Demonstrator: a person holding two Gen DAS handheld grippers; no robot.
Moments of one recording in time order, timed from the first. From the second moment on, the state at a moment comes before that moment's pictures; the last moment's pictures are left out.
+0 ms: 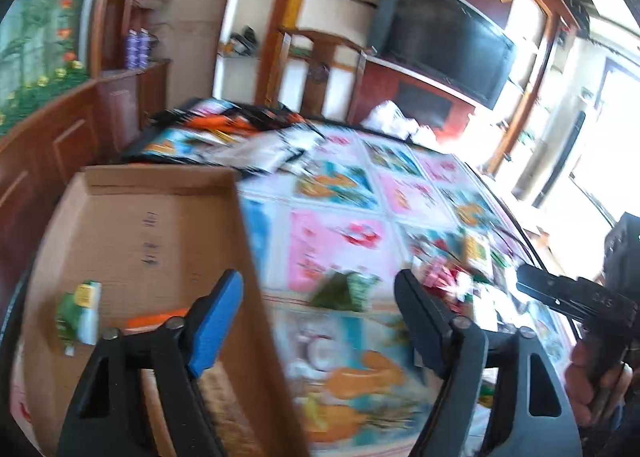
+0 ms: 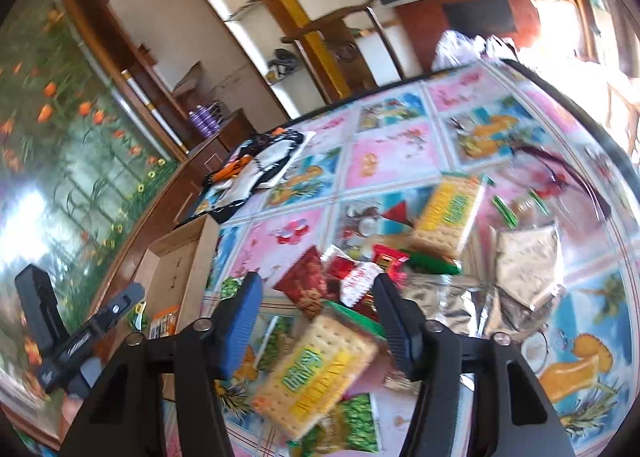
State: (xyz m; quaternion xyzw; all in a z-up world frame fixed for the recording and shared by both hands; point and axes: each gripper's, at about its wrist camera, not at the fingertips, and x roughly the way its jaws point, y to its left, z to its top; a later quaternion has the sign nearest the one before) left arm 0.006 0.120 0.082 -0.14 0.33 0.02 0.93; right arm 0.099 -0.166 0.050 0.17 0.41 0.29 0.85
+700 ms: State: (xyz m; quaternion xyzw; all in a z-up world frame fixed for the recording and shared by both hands) left arm 0.098 0.059 0.013 -0.07 0.47 0.09 0.87; right arm 0.124 -0.234 0.033 0.23 0.47 0.23 0.82
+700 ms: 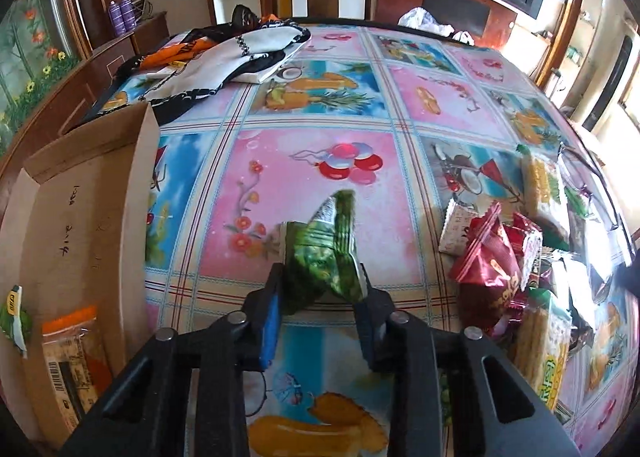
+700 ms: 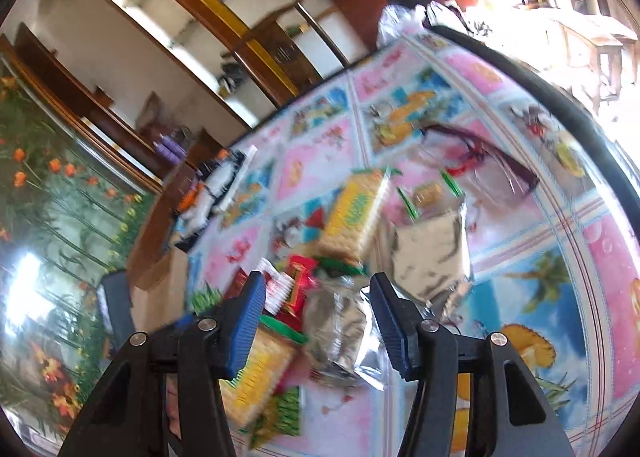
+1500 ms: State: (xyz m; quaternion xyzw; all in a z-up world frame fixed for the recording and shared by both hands) left arm 0.099 0.057 0.014 -0.11 0.46 0.03 0.88; right arm 0.116 -0.160 -0.001 -0.02 0.48 0.18 0.86
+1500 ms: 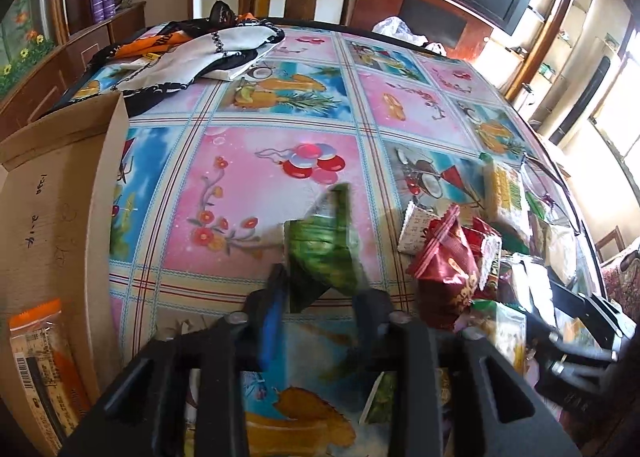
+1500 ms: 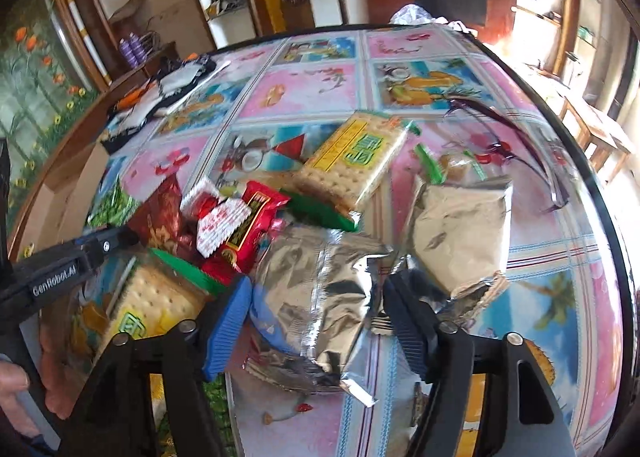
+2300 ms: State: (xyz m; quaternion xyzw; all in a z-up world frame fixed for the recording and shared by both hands) left arm 0.073 0.036 0.050 -0.10 0.39 -0.02 0.92; right arm 0.085 -0.159 0.031 0.04 0.42 0.21 0.88
